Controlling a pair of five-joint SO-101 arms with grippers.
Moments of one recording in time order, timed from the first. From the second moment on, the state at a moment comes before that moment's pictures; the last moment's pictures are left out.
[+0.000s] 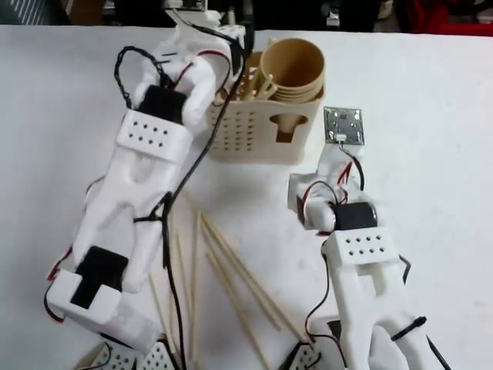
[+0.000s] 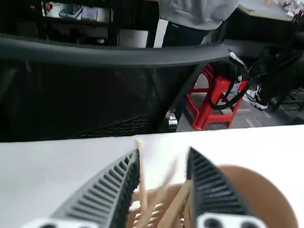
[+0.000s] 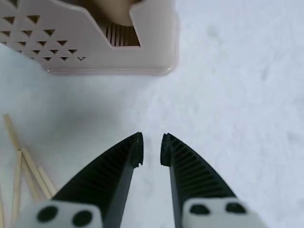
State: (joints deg) left arm 13.4 6.0 -13.2 34.9 11.8; right arm -10.1 -38.9 50.6 49.5 -7.4
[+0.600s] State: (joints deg) left arm 10.1 -16.8 -12.7 66.2 3.3; right arm -8.2 -38.9 50.6 49.5 -7.4
